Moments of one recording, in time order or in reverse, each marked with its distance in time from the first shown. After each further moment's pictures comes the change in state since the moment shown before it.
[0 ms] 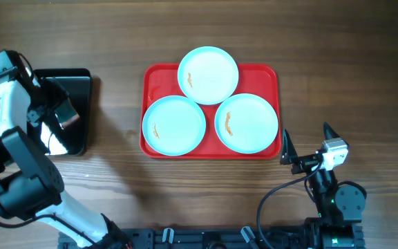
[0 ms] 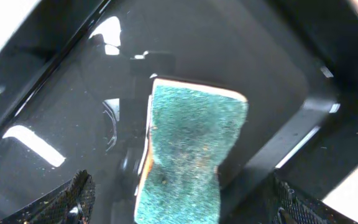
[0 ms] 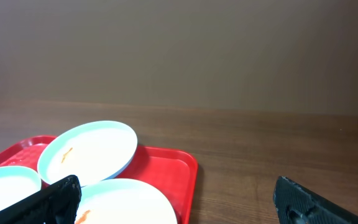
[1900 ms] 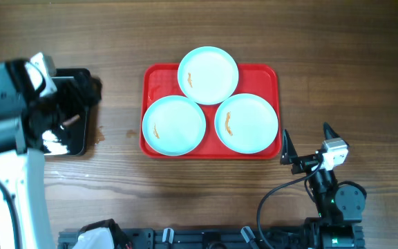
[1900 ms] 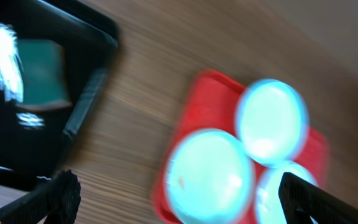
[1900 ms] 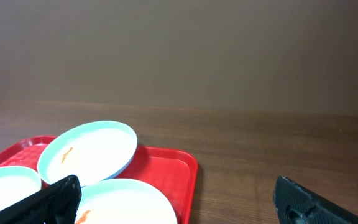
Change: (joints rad) left arm -0.230 -0.658 -0.013 -0.286 0.172 -0.019; right arm 0.000 0.000 0.000 0.000 0.000 0.000
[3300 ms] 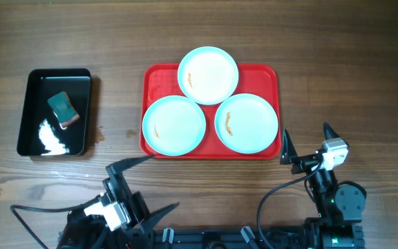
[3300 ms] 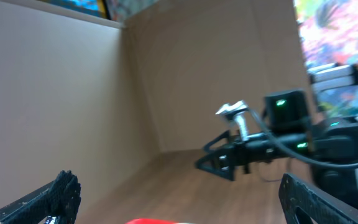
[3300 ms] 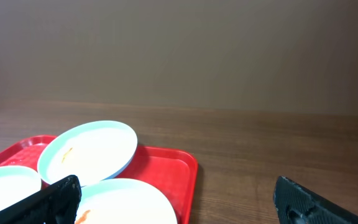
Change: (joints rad) left arm -0.199 -1.241 -1.352 1.829 0.904 -0.169; right arm 0.000 0.001 0.000 0.000 0.000 0.000
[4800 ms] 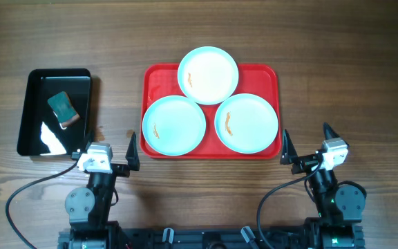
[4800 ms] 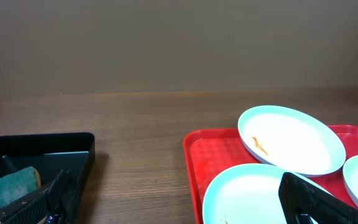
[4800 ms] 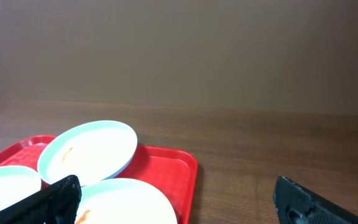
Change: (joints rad) left arm 0.002 -0.001 -0.002 -0.837 -0.964 0.461; right arm 0.000 0.001 0.000 0.000 0.000 0.000
